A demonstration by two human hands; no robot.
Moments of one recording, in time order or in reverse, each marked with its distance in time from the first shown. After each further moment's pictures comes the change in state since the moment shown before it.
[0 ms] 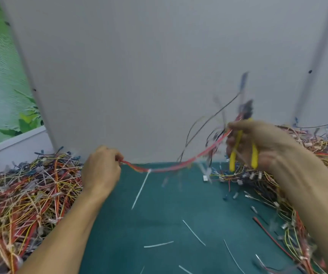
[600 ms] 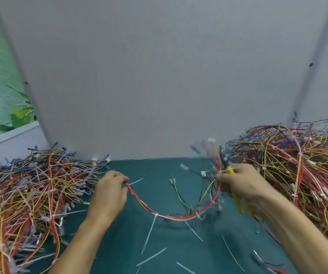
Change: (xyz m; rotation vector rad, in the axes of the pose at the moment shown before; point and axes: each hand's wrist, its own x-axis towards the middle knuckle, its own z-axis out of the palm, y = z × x) left_hand -0.046 -0.023 0.055 -0.052 -0.193 0.088; right_hand 0.026 0.103 -0.039 -0.590 0.141 -0.116
